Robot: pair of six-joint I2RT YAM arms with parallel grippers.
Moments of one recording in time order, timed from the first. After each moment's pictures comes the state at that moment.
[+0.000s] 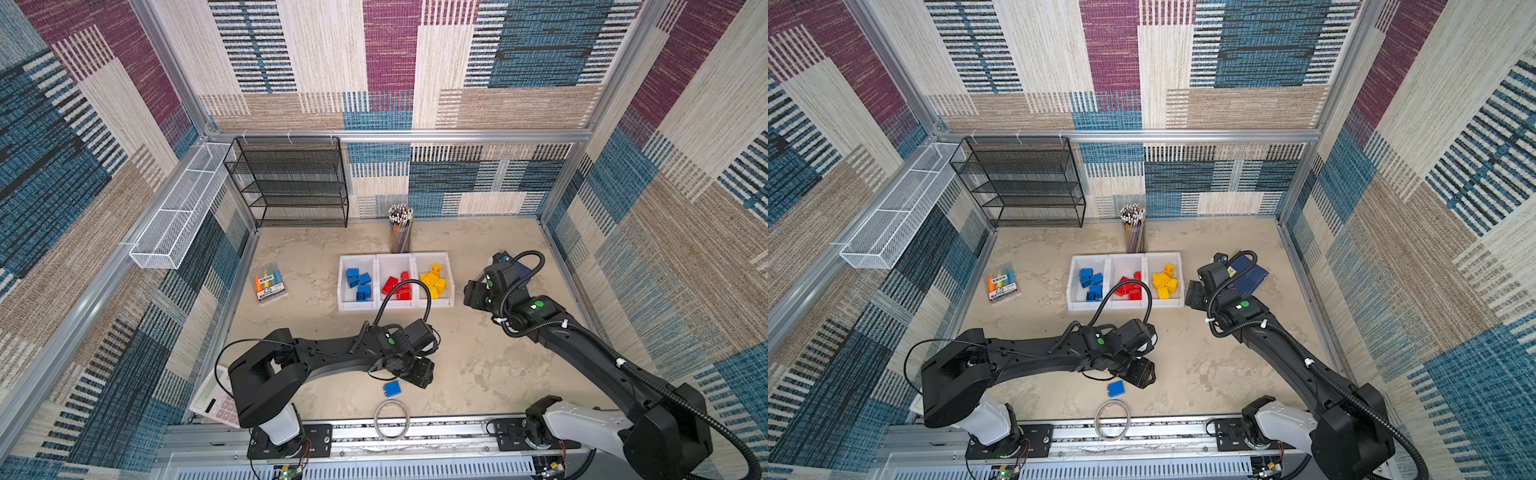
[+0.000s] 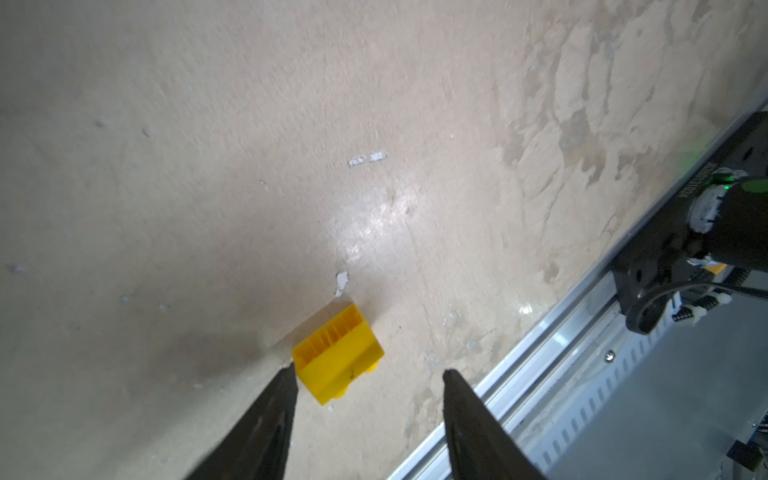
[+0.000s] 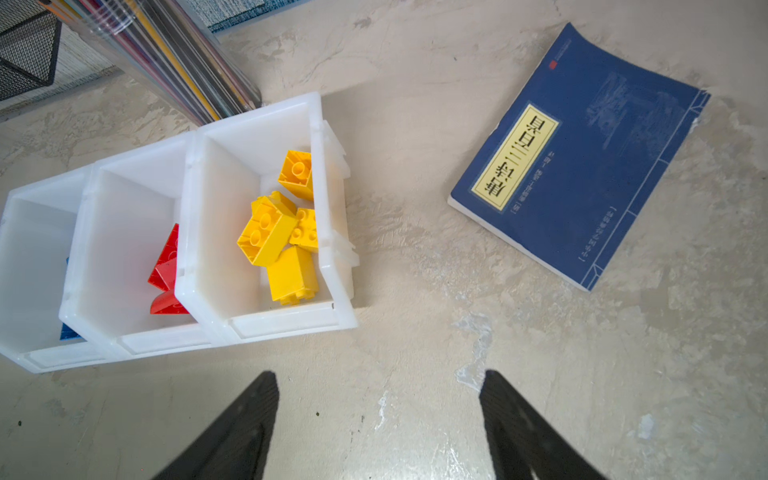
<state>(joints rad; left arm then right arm) -1.09 1.66 0.97 -0.48 0.20 -0.60 0.44 1.15 0.86 -0.52 0.22 0.57</state>
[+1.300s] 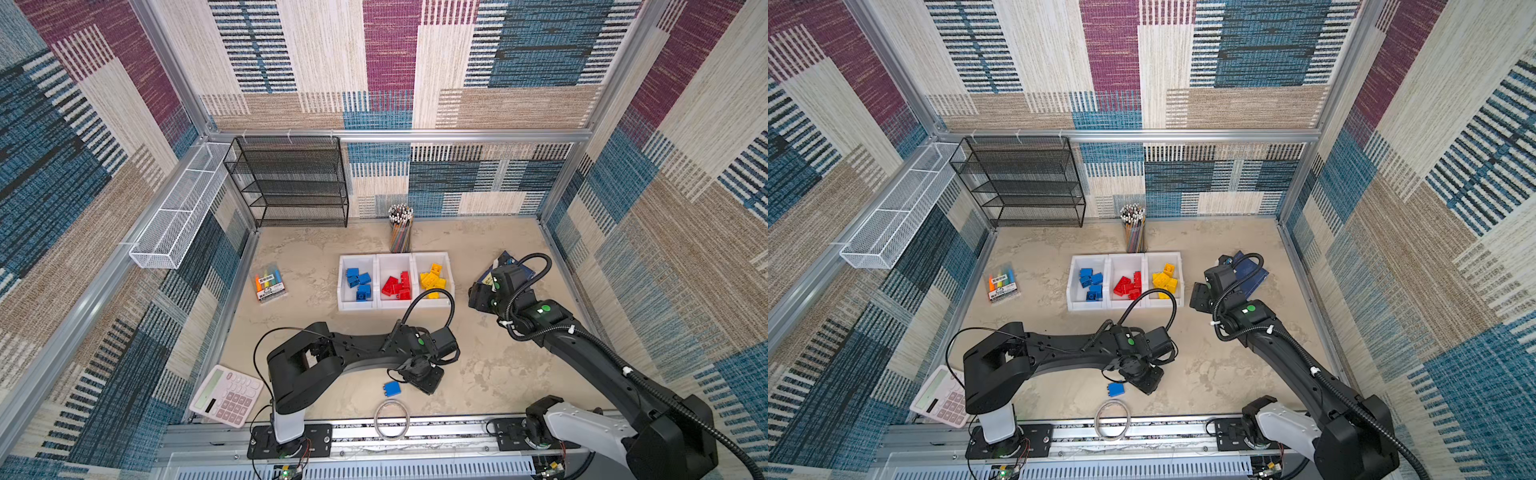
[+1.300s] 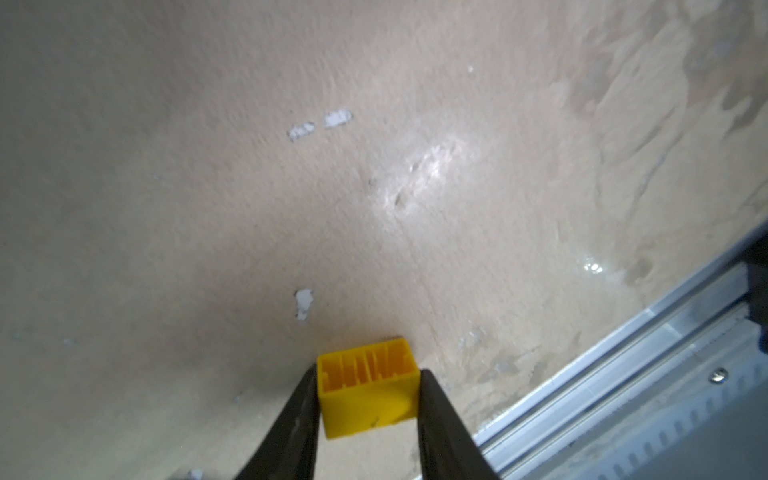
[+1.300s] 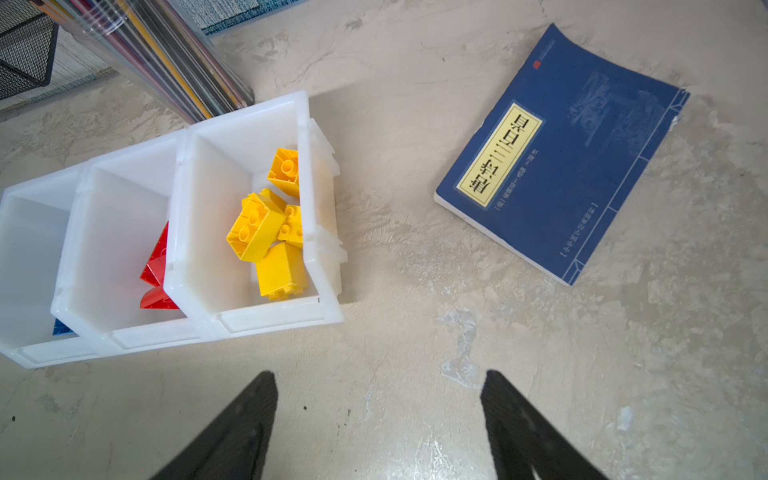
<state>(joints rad) -1.17 1.85 1.18 -0.69 0.13 -0.55 0.40 1.10 0.83 -0.52 0.20 0.54</state>
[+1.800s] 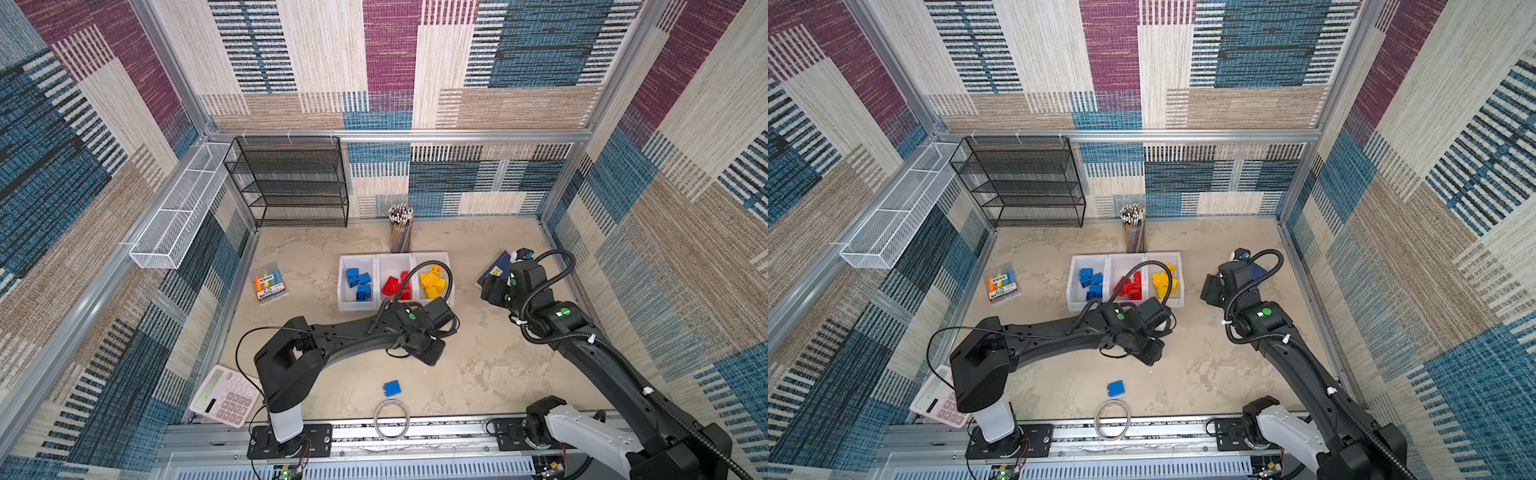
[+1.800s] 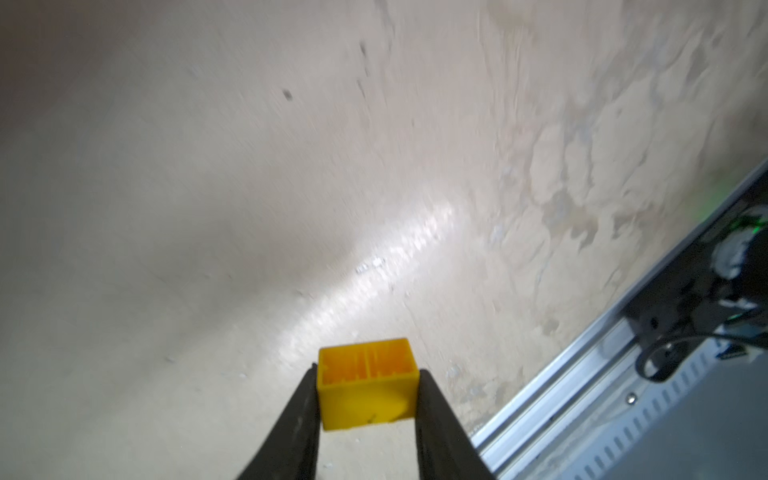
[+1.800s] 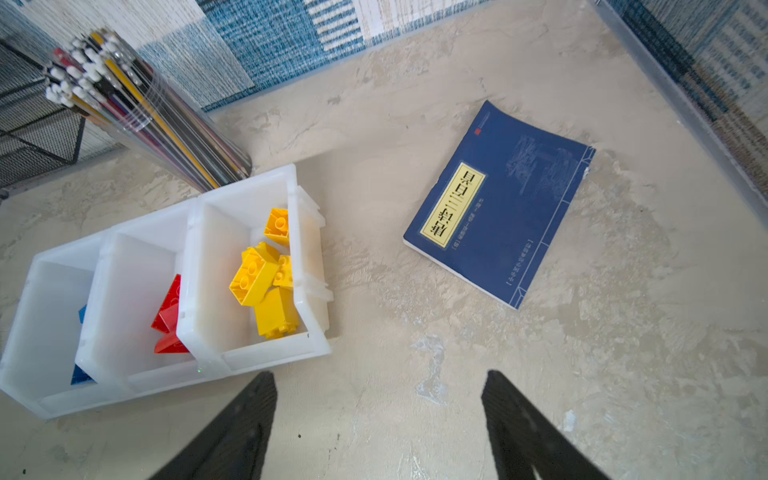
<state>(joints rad) -1.00 1.80 1.36 -0.73 0.08 -0.40 0.35 1.00 0.88 -0.57 0.24 0.52</state>
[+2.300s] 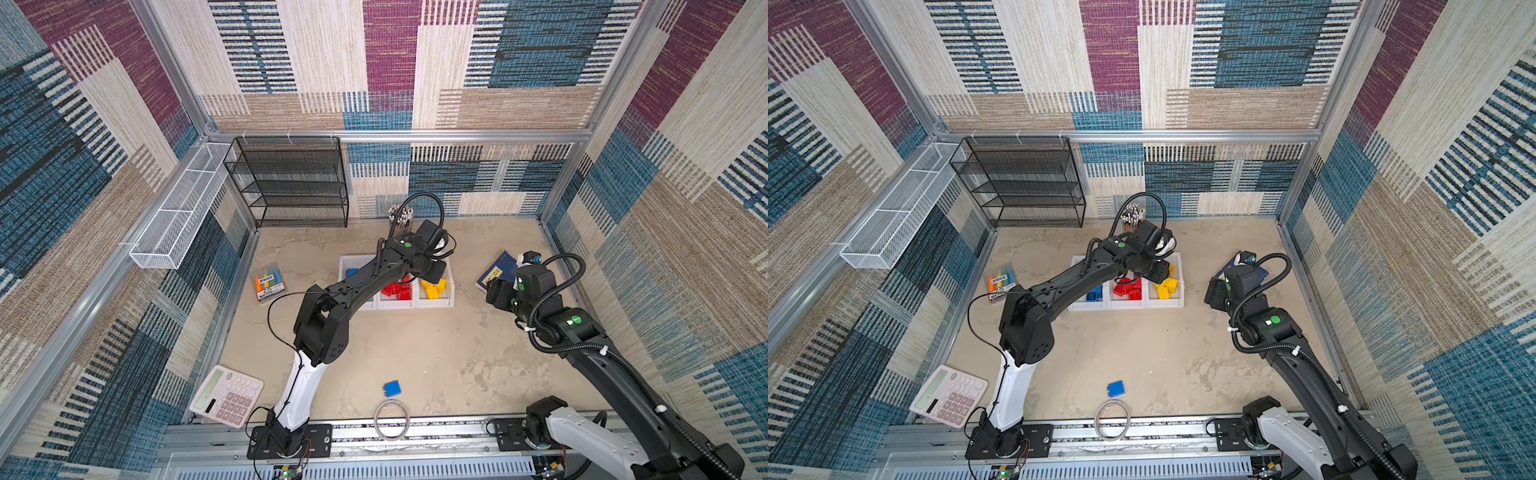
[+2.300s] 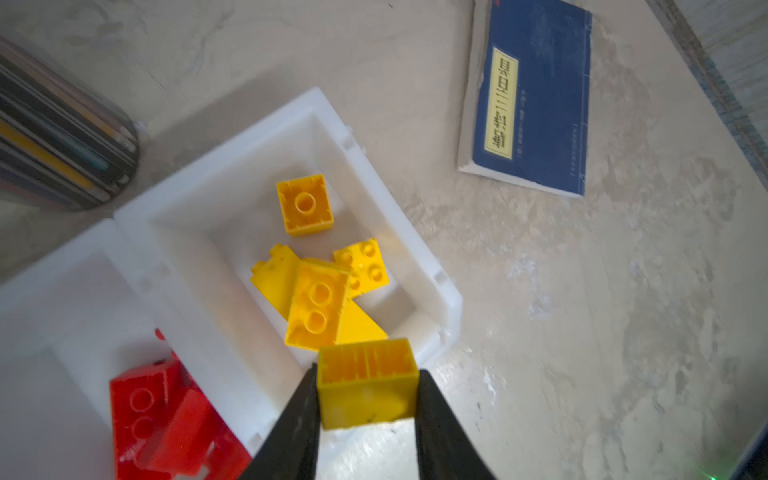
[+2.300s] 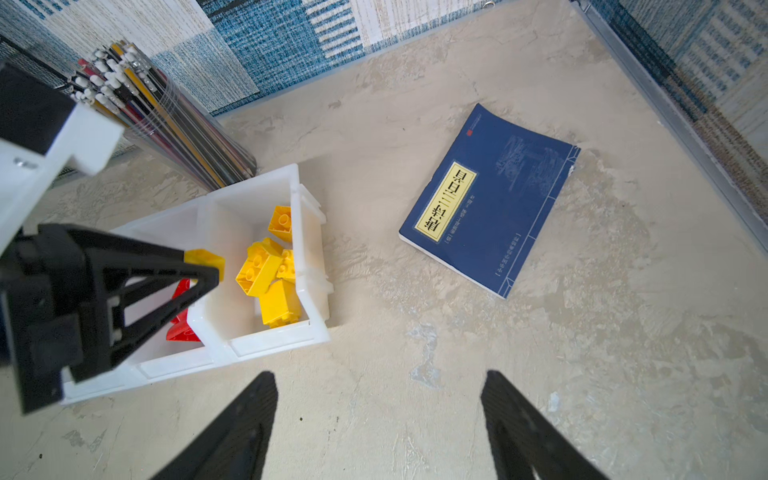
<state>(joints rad) -0.73 2.23 2.11 -0.83 0.07 -0.17 0.35 0.94 0.88 -0.64 0.24 0.52</state>
